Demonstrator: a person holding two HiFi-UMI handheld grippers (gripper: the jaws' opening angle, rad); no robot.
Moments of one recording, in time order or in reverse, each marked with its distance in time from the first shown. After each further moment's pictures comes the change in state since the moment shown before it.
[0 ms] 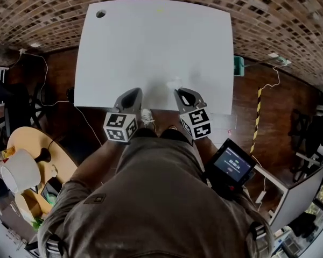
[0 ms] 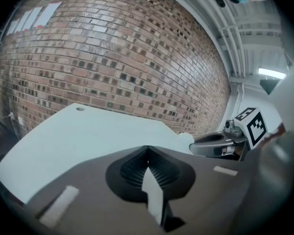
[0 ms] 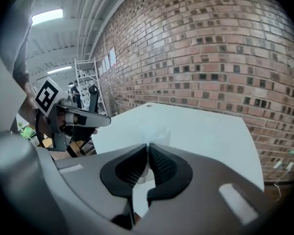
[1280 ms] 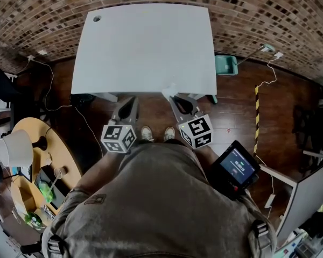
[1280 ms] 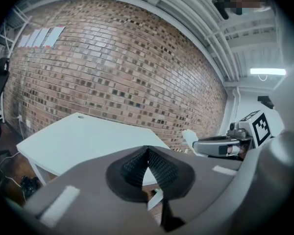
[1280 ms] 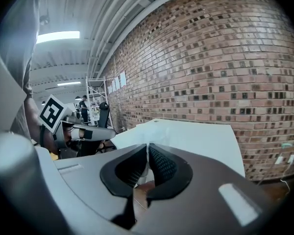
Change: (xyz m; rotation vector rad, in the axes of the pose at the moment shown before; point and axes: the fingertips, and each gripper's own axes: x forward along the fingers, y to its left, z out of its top) left arm -0.104 -0.122 -0.027 0.013 -0.145 0.026; right arm -0.156 0.050 -0.026 0.006 -0.221 0.042
